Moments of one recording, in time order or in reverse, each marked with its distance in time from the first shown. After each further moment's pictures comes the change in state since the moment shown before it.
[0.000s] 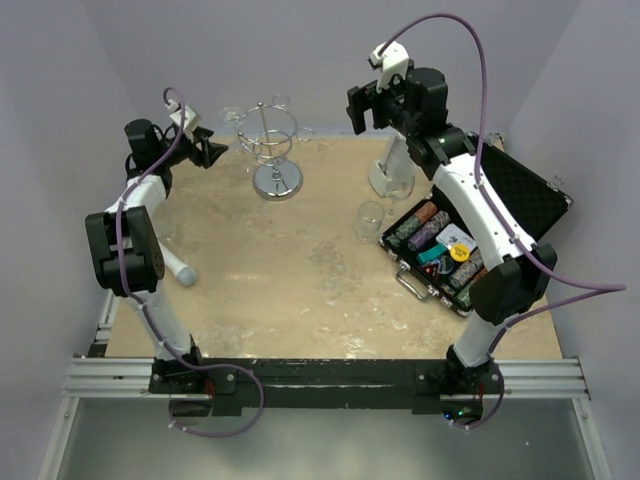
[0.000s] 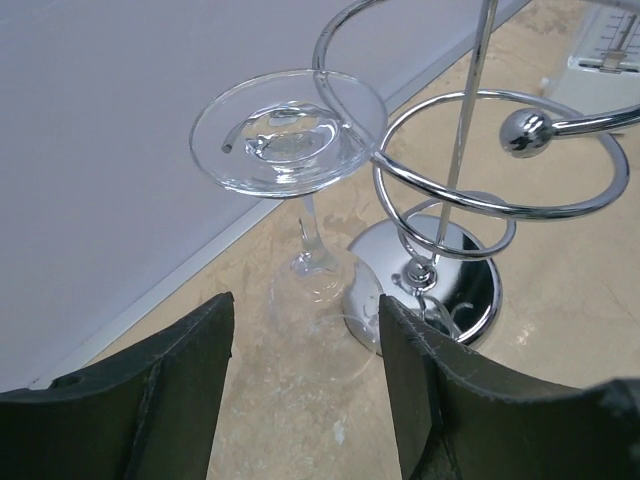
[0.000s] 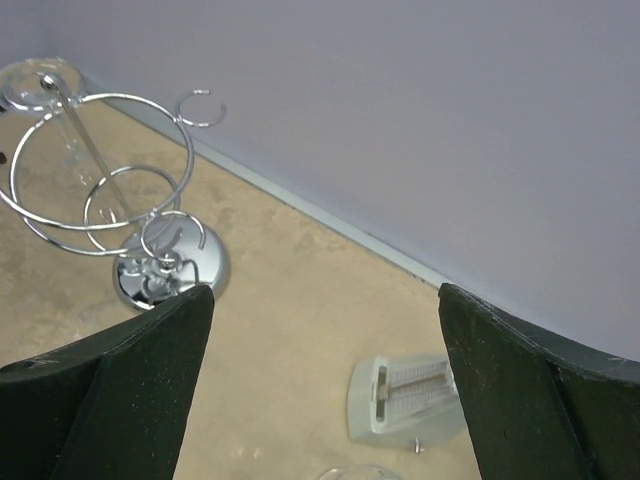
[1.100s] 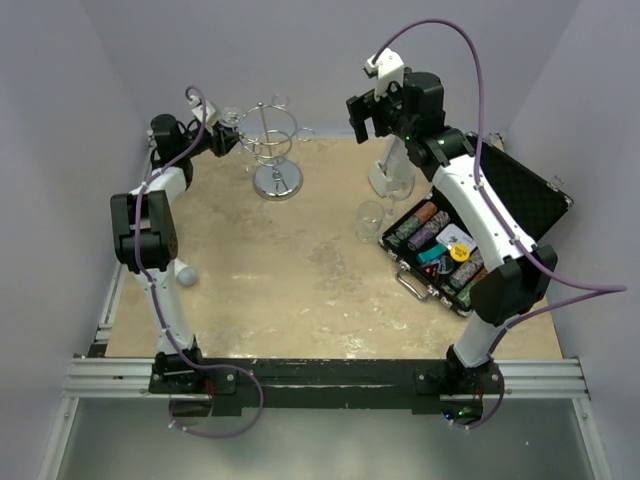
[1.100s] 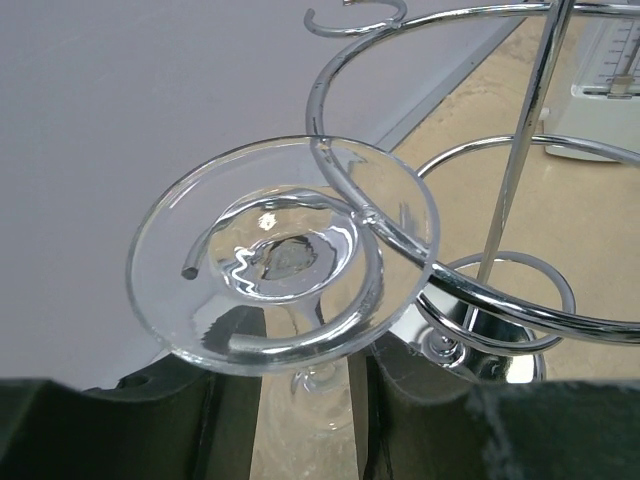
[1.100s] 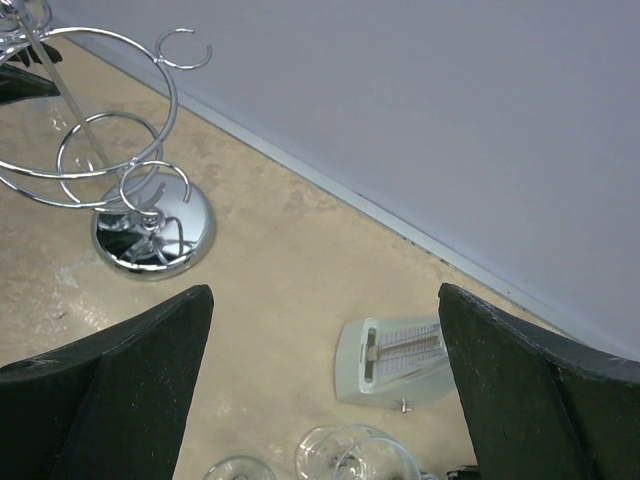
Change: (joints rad) left arm -0.081 0.252 0.190 0.211 0.011 -0.088; right arm 0.001 -0.014 -0.027 -0.096 0.043 -0.050
